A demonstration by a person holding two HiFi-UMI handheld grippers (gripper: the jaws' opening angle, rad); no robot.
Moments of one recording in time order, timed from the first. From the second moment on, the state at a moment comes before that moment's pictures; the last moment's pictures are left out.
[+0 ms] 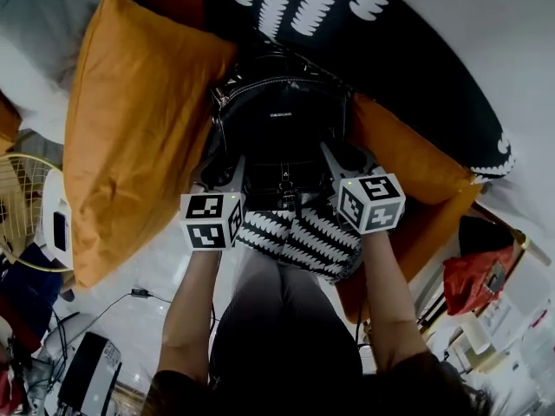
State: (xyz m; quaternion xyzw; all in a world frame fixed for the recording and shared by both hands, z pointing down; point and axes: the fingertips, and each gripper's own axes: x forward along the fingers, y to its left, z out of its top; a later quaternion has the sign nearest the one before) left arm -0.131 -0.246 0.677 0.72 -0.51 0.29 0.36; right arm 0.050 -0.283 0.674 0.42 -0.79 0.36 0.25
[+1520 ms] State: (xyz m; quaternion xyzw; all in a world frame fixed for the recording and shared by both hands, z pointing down) left arm -0.124 -0.148 0.495 0.76 -0.52 0.25 0.29; right arm 0.051 -0.176 0.495 0.45 -0.80 0.32 0.21
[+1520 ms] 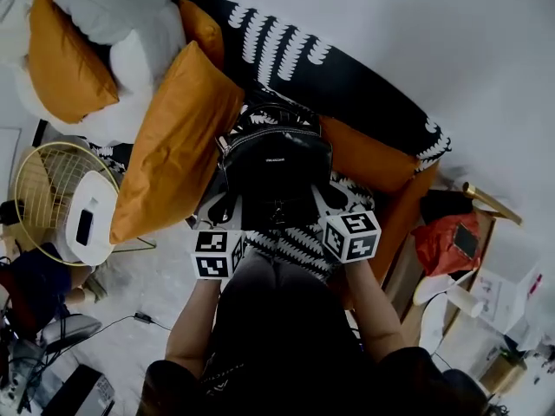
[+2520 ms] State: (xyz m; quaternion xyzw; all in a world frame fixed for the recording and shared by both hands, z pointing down) left arm -0.125 -0.133 0.395 0.79 -0.51 0.23 0.24; right arm 0.050 -0.156 0.395 0.45 -0.82 0.29 0.19
